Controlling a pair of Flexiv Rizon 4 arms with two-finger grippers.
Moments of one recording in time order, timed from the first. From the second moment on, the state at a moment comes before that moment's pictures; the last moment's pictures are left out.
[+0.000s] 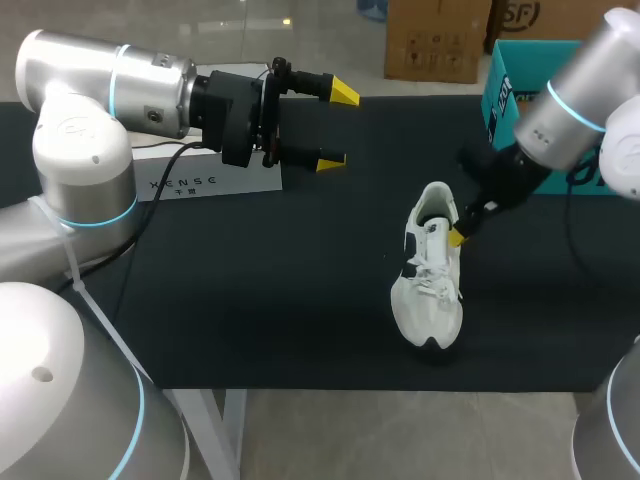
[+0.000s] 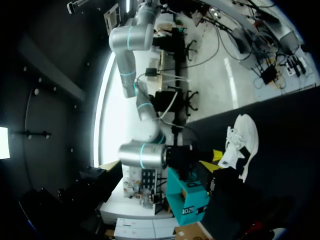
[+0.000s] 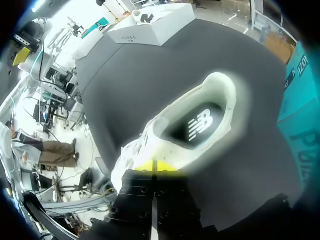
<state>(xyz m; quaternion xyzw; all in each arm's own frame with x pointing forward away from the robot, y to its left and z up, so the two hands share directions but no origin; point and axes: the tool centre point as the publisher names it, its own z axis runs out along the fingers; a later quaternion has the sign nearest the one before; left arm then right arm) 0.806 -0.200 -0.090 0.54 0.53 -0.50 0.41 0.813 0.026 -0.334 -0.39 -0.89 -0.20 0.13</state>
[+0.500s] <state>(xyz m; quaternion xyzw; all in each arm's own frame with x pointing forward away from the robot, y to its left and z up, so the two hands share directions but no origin) 0.806 -0.200 -0.090 0.54 0.53 -0.50 0.41 0.834 0.044 -0.363 -0.39 -0.88 -0.23 0.12</state>
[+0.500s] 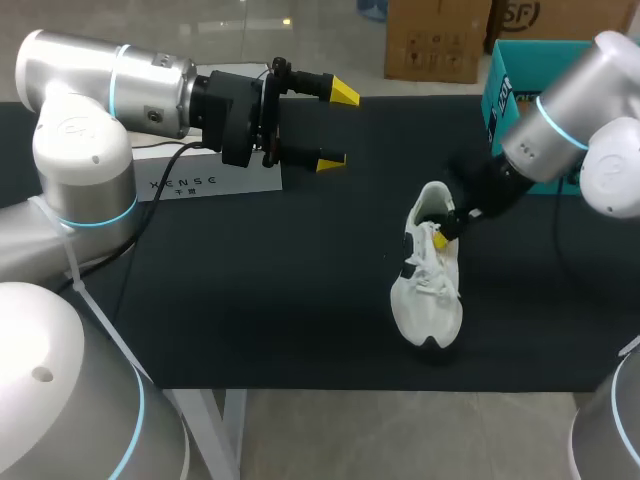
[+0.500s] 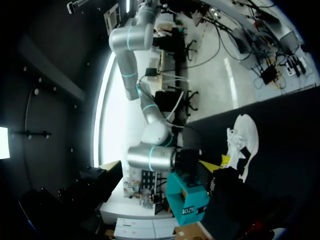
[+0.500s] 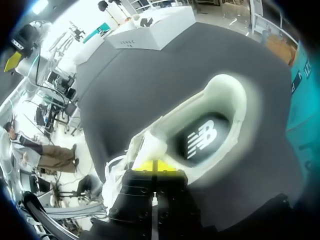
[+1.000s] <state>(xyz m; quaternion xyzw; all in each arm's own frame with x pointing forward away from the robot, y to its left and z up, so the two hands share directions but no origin) 0.806 -0.200 -0.090 0.54 0.53 -0.50 0.41 0.853 0.045 -0.380 -0.40 -0.88 -0.24 0.10</state>
